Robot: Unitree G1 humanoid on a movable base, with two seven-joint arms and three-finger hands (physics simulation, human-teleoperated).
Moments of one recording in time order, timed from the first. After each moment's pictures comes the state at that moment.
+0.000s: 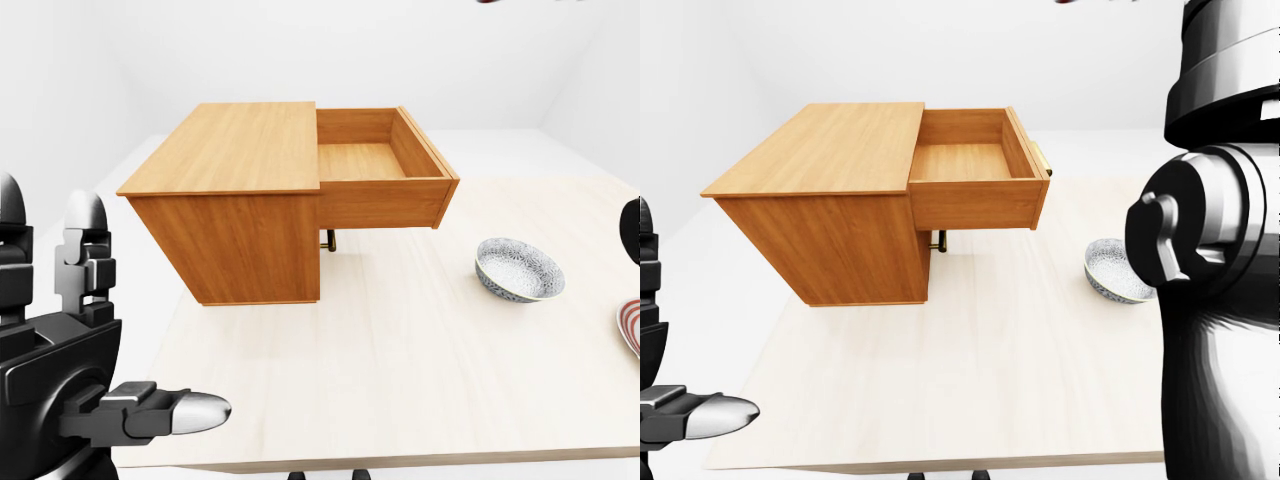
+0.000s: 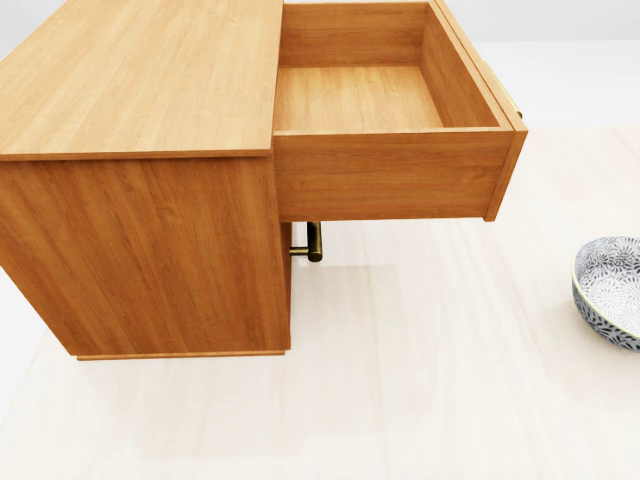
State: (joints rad) left arm 0.26 -0.02 0.42 -1.05 -0.40 0.09 -0.29; right arm -1.94 -0.58 -0.09 1.22 -1.00 0.09 0.70
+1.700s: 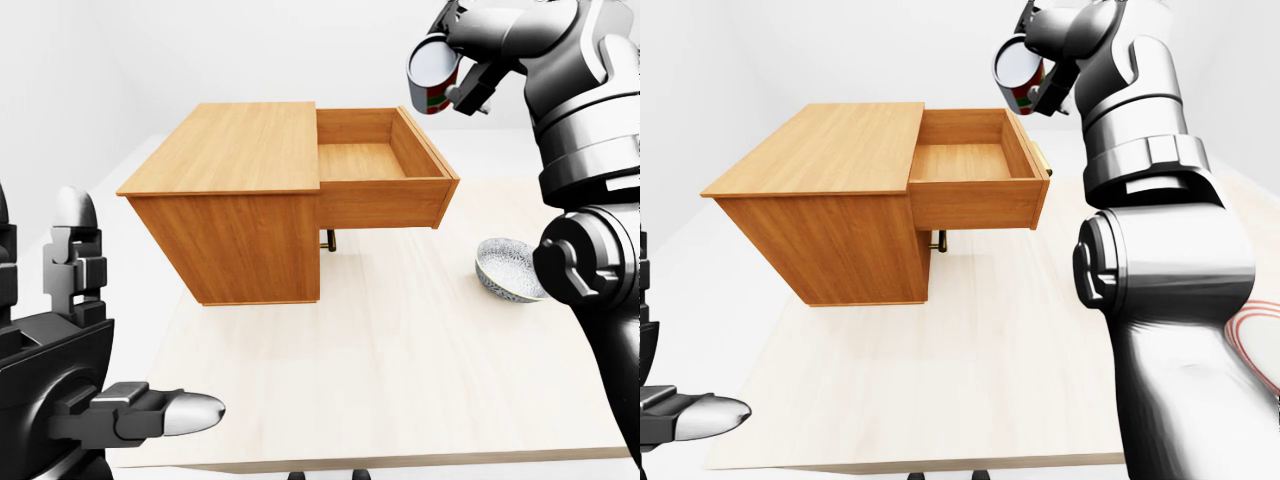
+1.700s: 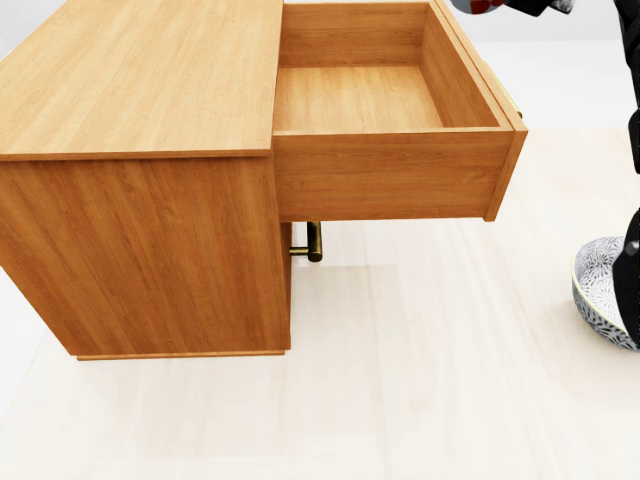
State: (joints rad) left arm 0.25 -0.01 0.45 -1.05 -0.43 0.09 -0.28; right arm -1.71 -0.47 -0.05 1.22 -1.01 0.09 0.70
